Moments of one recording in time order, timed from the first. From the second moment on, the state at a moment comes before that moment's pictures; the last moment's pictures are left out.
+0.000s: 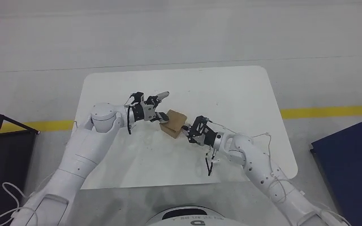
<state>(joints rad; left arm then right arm) 1.04 -1.10 -1.03 -1.28 -0.64 0.34 -0.82 -1.31 -1.16 0.96 -1.42 -1.21 -0.58 -0.03</state>
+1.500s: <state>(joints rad) 1.04 -1.12 -1.03 -1.21 -0.70 0.32 -0.88 -1.29 -1.17 0.95 -1.51 -1.28 -0.54 0.05</state>
